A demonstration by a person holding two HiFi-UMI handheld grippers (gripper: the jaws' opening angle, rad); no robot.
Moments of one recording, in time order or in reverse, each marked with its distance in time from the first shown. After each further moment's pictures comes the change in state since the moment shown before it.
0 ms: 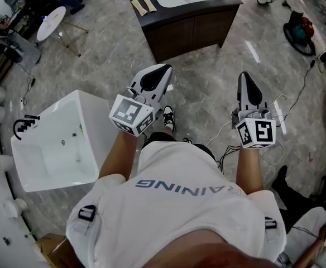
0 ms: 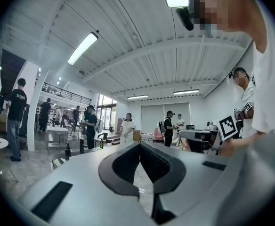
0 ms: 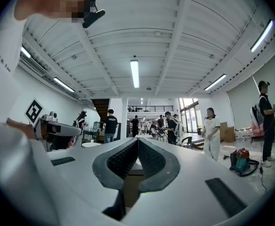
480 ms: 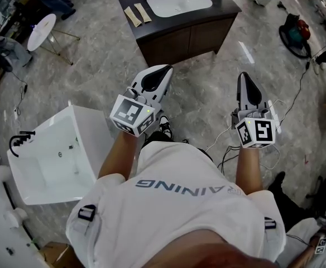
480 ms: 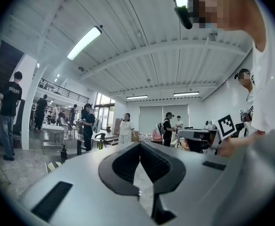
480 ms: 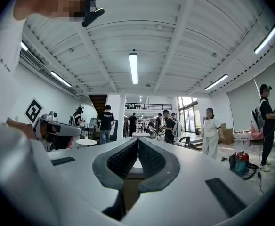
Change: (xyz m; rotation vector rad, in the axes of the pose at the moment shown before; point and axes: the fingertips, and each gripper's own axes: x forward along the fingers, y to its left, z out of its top) left arm 0.074 0.073 0.000 -0.028 -0.008 -0.045; right arm 0.093 -0.031 -0.001 -0.033 0.033 -0.036
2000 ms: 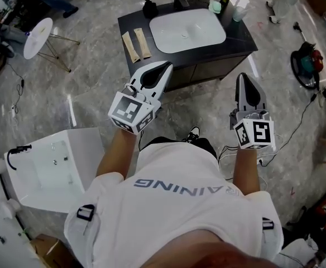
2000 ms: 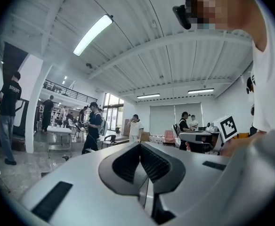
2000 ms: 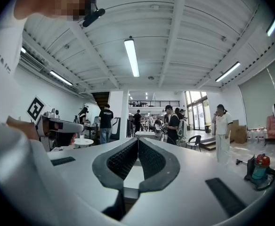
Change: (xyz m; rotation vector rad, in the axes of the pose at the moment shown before) left arm 0.214 0.224 0.012 -0.016 0.005 0.104; right arm 0.306 -0.109 -0.011 0.006 0.032 0.100
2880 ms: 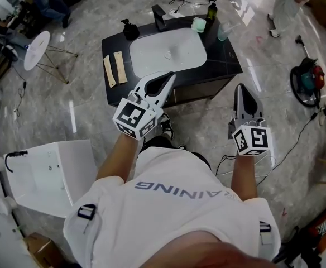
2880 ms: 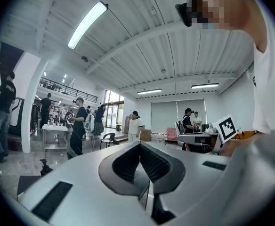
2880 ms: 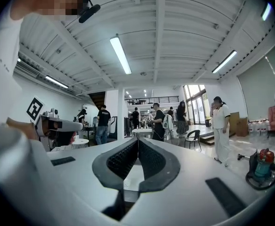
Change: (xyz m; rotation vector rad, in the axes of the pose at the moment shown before) left arm 0.180 -0.039 0.000 0.019 0.023 0.019; right arm 0.045 -0.182 -0.023 0.056 0.026 0.028
